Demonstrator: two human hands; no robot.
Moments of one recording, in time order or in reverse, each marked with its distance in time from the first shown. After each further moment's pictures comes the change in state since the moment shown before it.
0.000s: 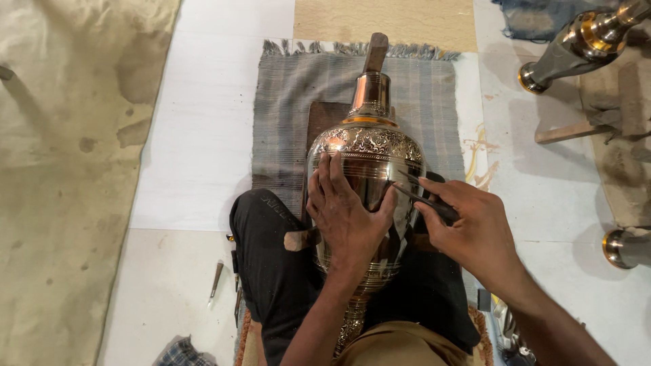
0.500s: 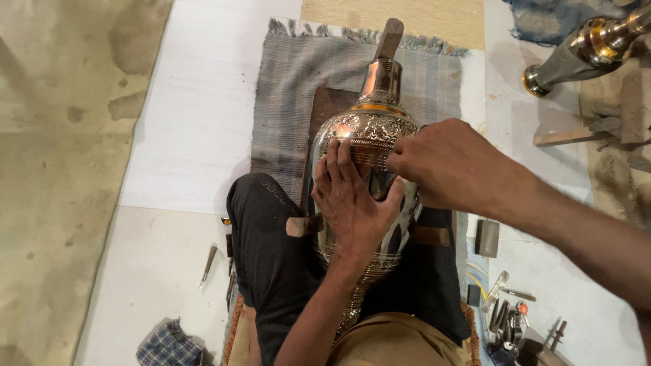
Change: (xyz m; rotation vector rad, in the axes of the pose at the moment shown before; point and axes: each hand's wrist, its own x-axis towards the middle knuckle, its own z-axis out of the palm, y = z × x) left_hand -0.003 -0.002 0.002 -0.053 0.050 0.006; right_hand 0.090 -0.056 -0.005 -0.955 -0.634 -0.631
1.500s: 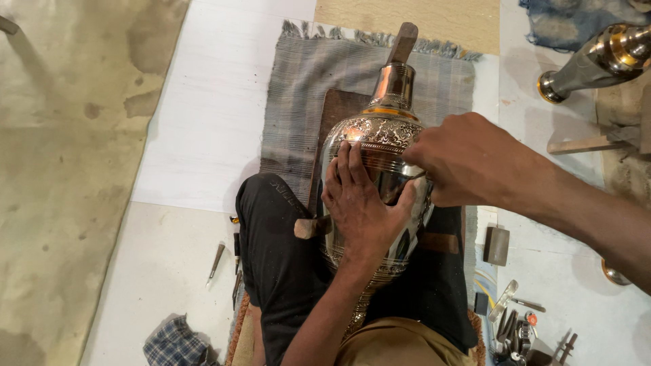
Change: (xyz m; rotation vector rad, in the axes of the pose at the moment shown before) left_hand 0.001 0.001 0.001 0.023 -0.028 -0.018; right_hand 0.011 0.006 -0.017 0.015 -0.228 0.141
